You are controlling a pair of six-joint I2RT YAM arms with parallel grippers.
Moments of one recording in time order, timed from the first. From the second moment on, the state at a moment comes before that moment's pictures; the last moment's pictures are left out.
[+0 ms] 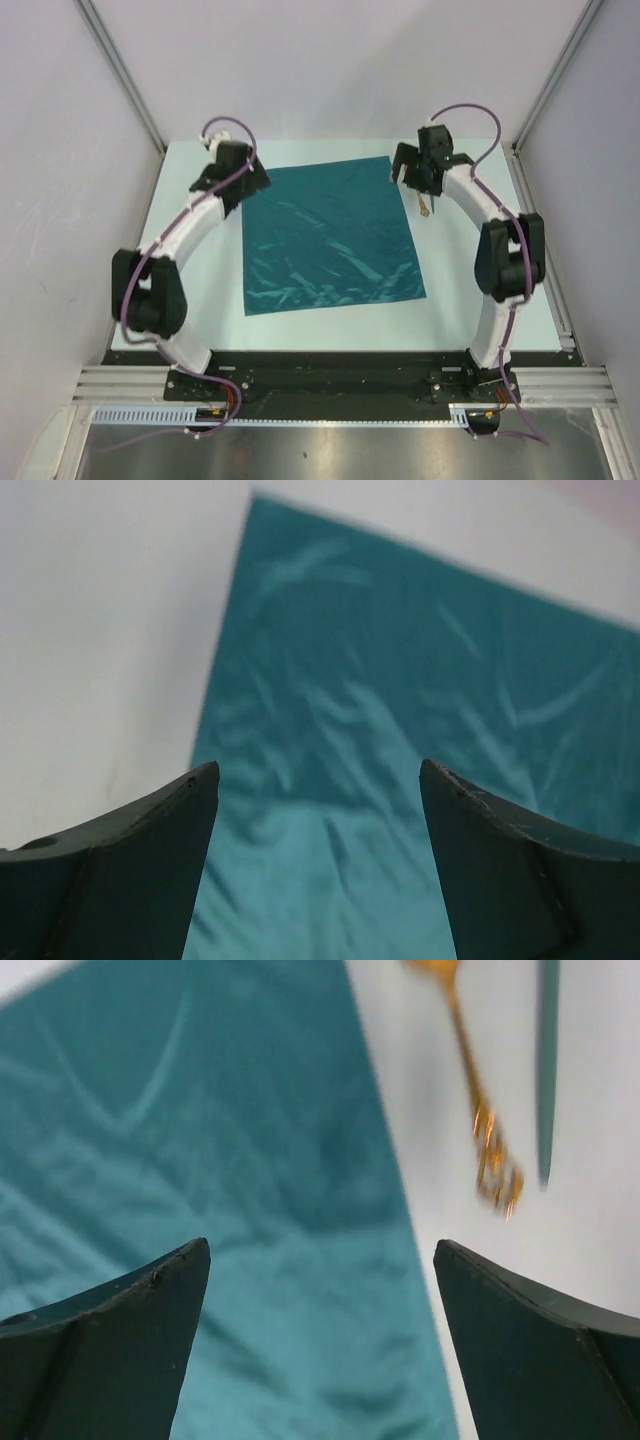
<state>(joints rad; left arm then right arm) -0.21 1.71 1.41 -0.34 -0.30 -0.57 0.21 2.02 1.72 -0.50 0.01 0.44</state>
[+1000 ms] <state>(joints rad) -0.36 1.16 0.57 -0.75 -0.18 -1.04 0.31 1.41 0.94 -0.63 0.03 0.60</state>
